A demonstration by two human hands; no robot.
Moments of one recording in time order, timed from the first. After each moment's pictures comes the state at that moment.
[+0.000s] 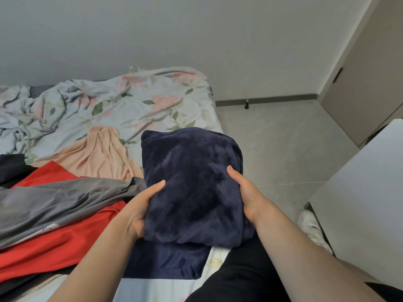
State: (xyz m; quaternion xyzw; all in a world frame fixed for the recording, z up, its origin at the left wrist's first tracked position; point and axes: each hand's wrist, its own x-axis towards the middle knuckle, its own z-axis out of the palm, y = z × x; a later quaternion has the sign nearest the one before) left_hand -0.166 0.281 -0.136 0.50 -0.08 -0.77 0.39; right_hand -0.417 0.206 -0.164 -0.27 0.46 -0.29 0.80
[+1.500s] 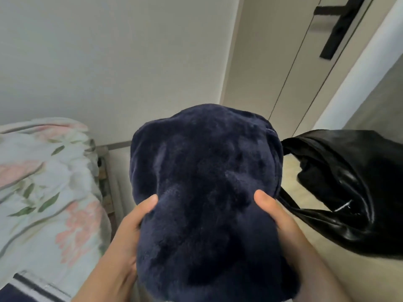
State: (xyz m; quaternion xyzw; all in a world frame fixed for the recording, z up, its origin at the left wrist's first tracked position) left_hand -0.474 0.149 -0.015 0.33 -0.20 -0.80 0.46; right_hand -0.703 0.212 0.020 -0.22 0.42 -0.50 0.72
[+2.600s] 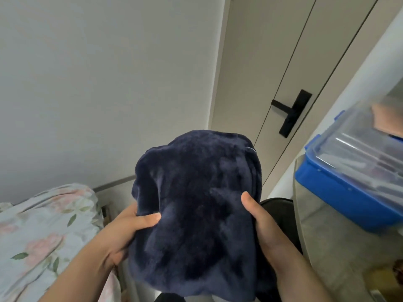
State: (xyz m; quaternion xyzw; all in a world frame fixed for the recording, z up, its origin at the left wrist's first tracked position) left_hand -0.506 0.011 0.340 0.41 -0.37 -0.77 0.32; right_hand -0.766 0.087 0.360 -0.17 0.46 -0.53 0.69
